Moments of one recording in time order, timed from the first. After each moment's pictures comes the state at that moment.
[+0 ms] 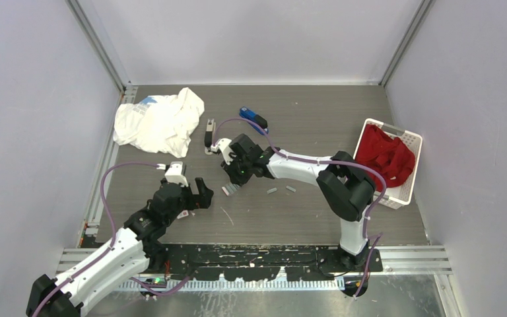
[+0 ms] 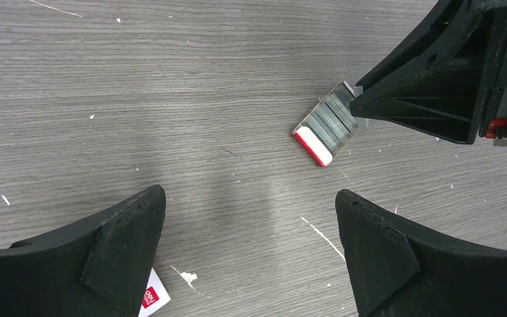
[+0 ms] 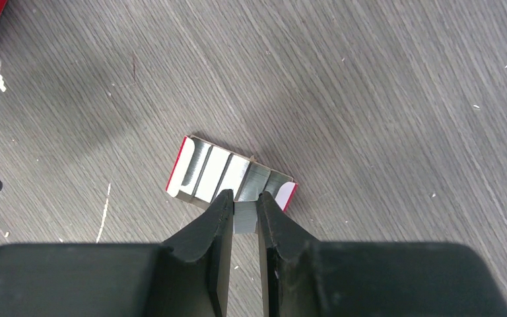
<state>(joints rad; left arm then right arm) -0.63 0.59 0.26 -0.17 -0.24 -0.52 0.87 1.88 1.25 -0.24 -0.17 -0.06</state>
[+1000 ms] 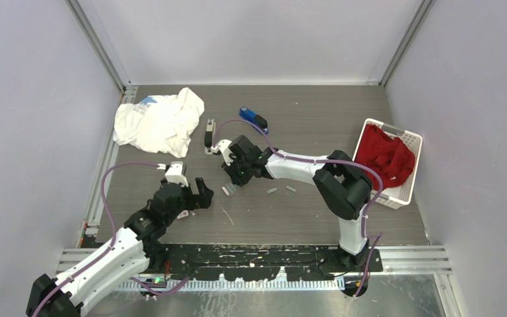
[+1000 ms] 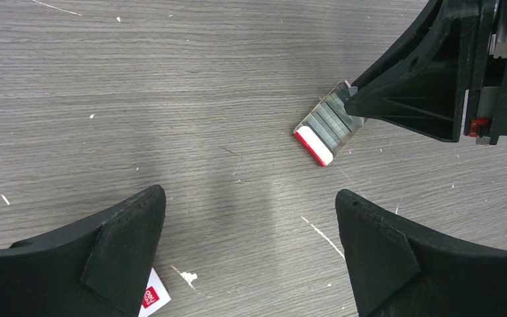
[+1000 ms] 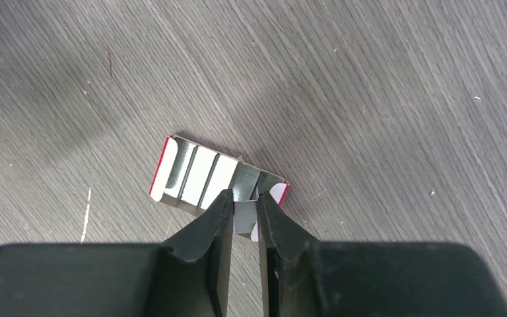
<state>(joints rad) -0.63 0.60 0.26 -0.17 -0.24 -0.52 0.87 1.91 1.25 -0.24 -0.14 -0.06</state>
